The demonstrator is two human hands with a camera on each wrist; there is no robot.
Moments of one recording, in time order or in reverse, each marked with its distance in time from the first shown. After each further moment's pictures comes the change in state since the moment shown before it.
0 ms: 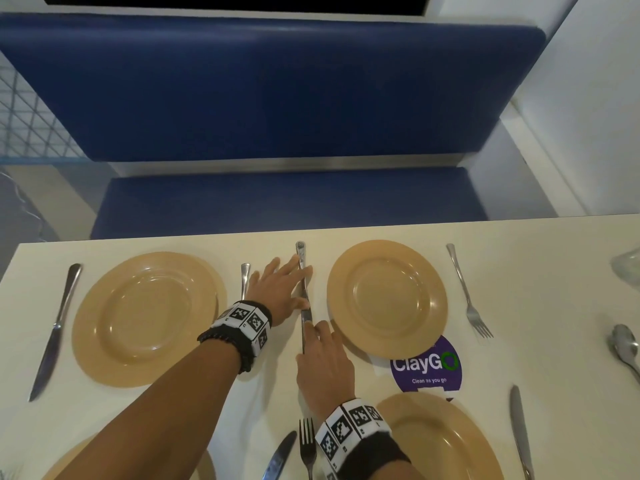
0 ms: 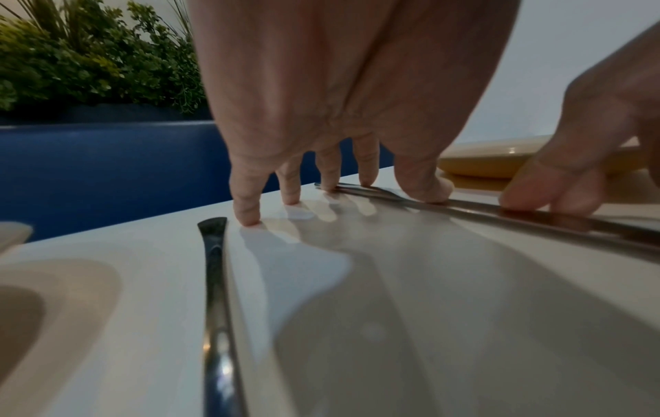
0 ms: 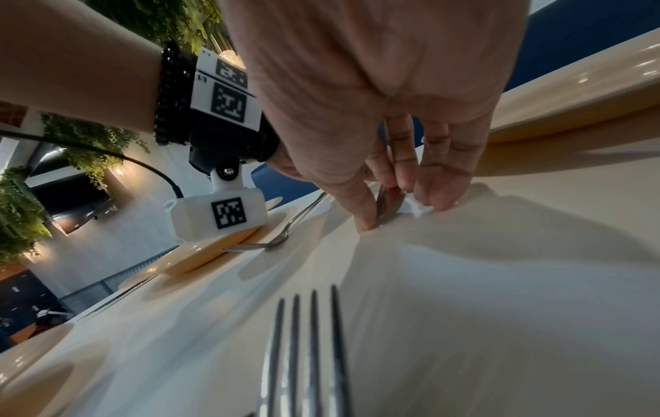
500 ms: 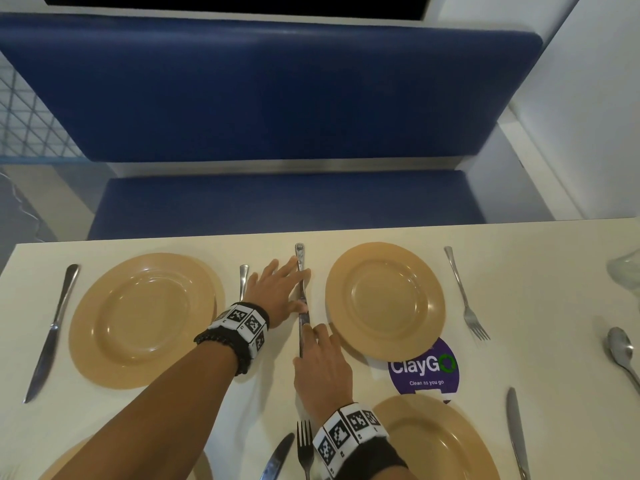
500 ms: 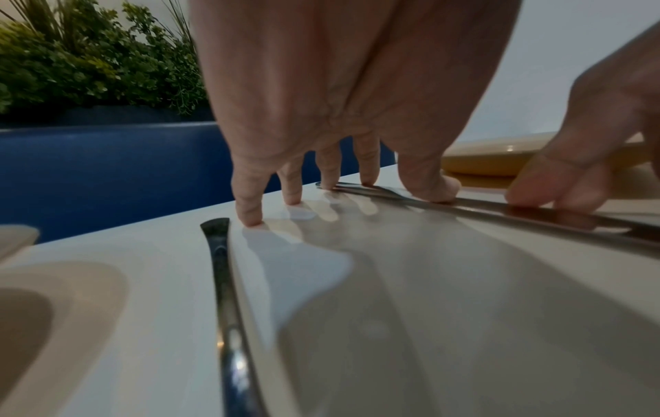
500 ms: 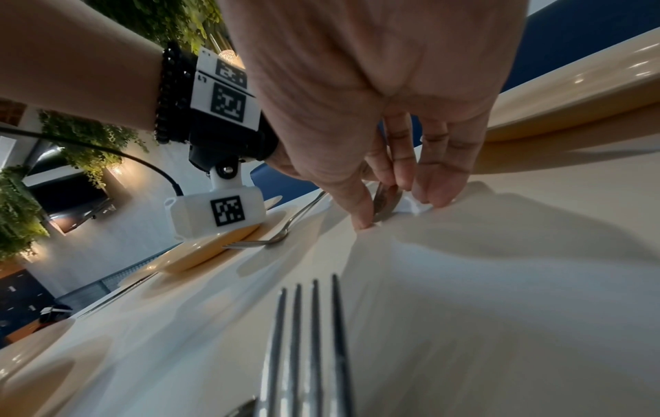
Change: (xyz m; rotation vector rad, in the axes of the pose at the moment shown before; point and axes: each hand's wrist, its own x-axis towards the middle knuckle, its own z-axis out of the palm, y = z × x) left_hand -0.001 -0.002 0.001 -0.001 0.009 0.011; right_hand -0.003 -0.002 0.006 -0.021 0.085 0.003
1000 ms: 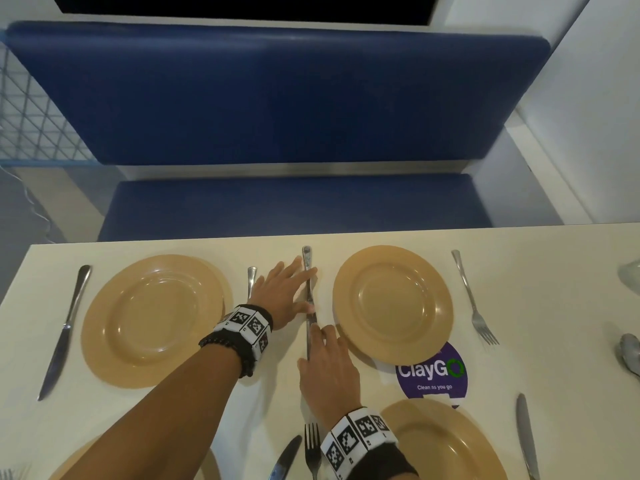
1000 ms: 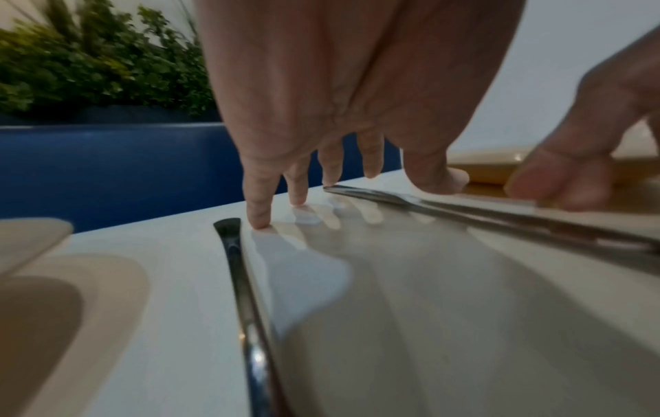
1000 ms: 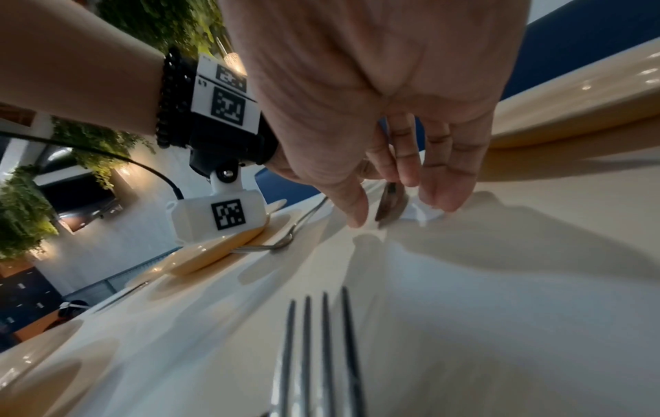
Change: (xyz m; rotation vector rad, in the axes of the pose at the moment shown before) left_hand -0.006 -0.002 -0.007 -0.061 0.004 0.017; right_hand -0.004 -0.004 -0.010 0.011 -0.028 -0.021
